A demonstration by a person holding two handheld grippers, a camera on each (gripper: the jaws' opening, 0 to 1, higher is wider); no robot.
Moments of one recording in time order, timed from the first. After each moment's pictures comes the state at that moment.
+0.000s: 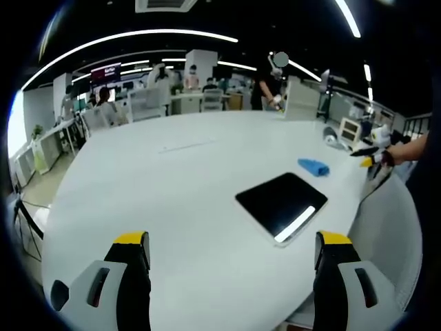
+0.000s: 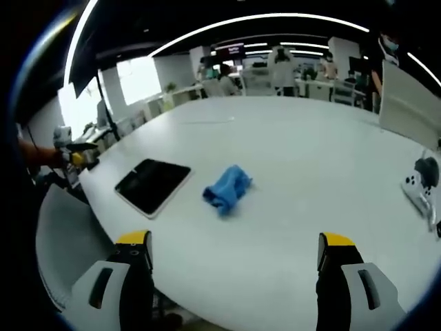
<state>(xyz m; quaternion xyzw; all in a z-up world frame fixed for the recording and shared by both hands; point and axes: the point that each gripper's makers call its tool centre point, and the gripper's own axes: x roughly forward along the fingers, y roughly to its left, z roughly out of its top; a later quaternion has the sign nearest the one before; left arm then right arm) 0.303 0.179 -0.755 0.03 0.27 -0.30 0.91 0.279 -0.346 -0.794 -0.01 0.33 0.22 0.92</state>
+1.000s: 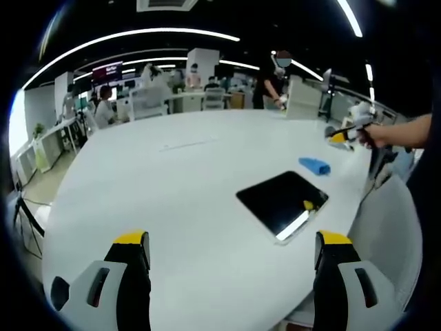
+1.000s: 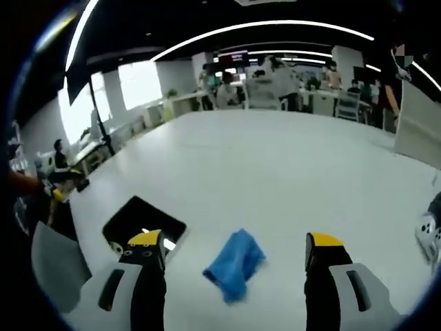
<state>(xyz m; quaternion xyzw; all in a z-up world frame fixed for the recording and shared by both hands) 0.300 0.183 -0.756 0.03 0.28 -0.29 0.92 0.403 -0.282 -0.765 -0.01 0.31 0.21 0.93</state>
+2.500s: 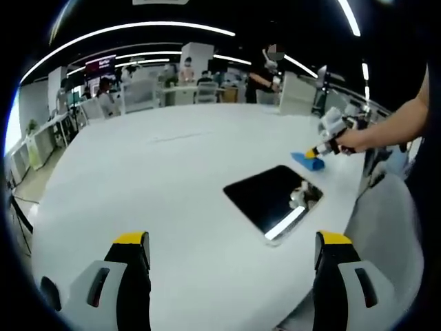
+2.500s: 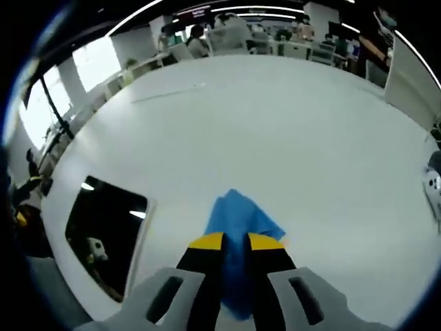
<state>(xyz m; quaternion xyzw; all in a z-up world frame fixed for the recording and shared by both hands) 0.306 0.156 -0.775 0.02 0.29 -0.31 0.90 0.416 -0.271 -0.872 -0.02 0.46 0.10 0.88</state>
